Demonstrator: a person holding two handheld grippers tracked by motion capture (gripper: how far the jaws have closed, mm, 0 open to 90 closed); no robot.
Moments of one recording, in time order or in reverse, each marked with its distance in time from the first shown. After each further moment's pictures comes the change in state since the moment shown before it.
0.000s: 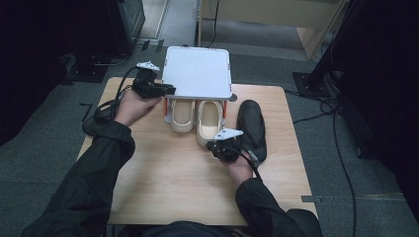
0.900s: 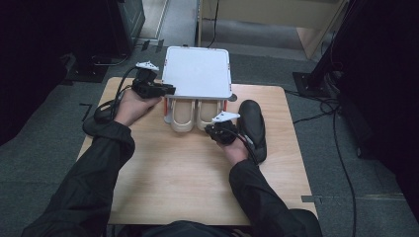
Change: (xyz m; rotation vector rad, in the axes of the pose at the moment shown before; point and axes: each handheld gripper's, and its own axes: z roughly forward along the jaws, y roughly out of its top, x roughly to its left) left arm 0.001 -0.001 -0.001 -0.004 -0.005 -0.005; right arm -0.038 0.030 0.030 -0.050 -0.032 0.028
